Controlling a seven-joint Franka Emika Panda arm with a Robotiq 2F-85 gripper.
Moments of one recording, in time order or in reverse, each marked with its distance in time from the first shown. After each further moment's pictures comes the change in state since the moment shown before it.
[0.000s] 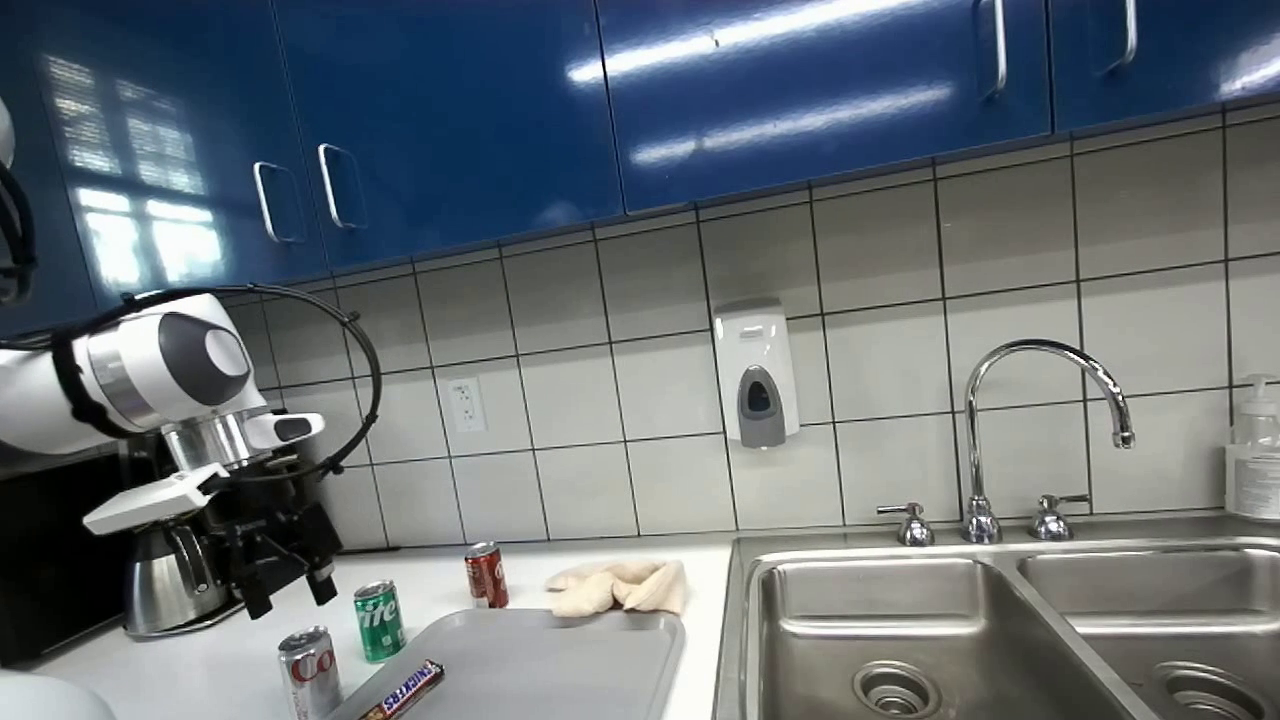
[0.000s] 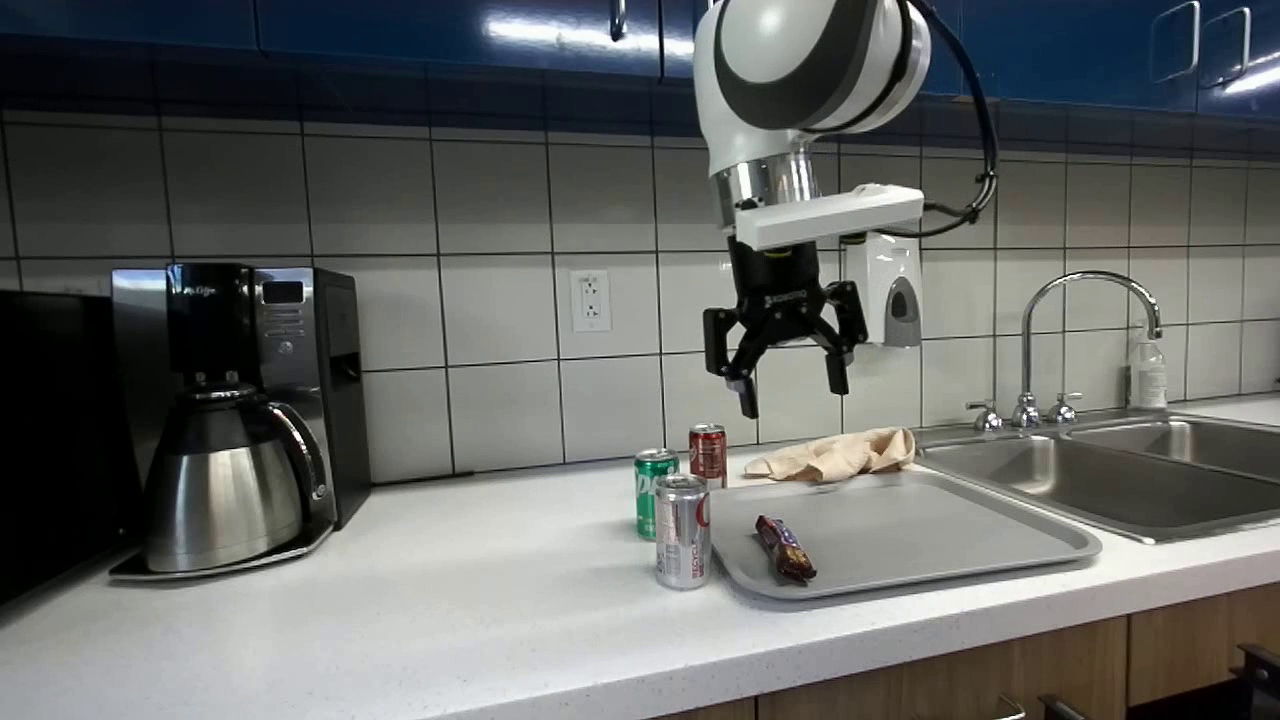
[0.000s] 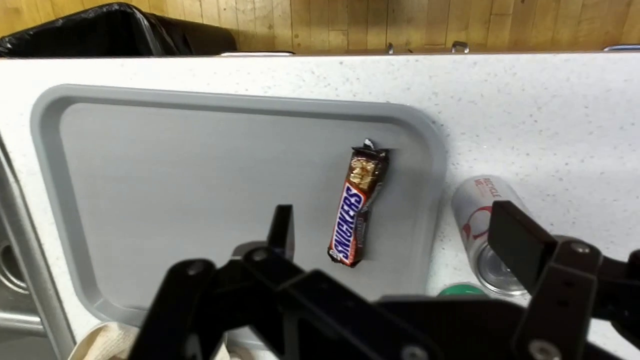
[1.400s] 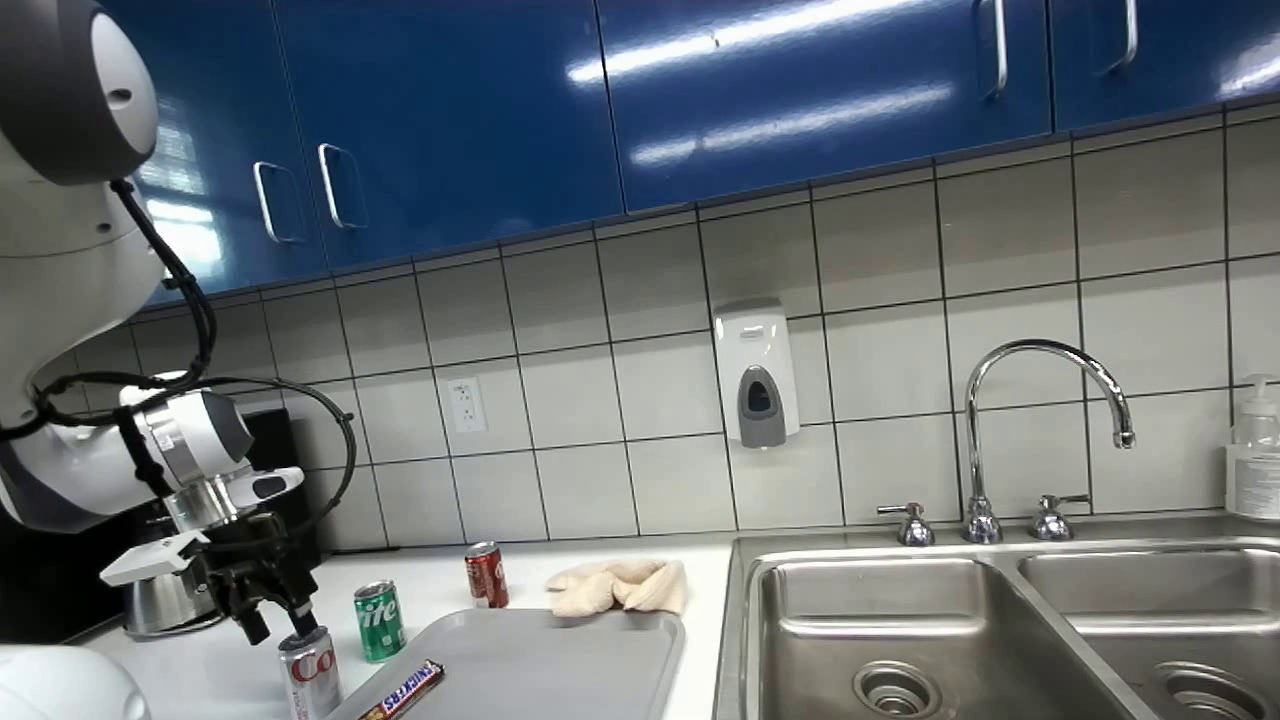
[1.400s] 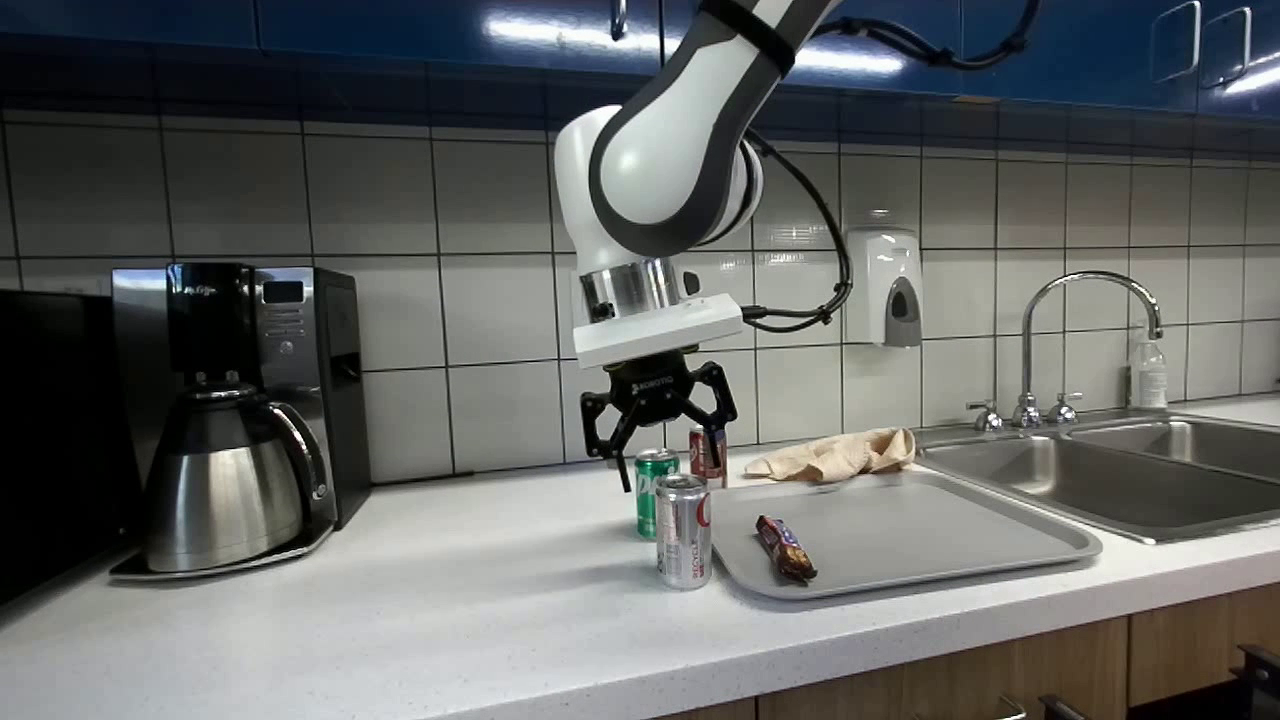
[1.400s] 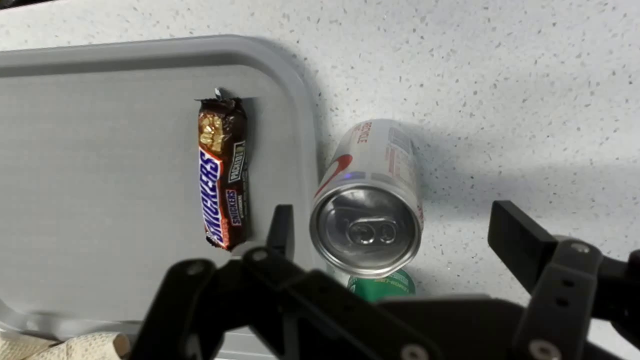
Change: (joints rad) arm 0.150 0.464 -0.030 0.317 -0.267 0.075 0.429
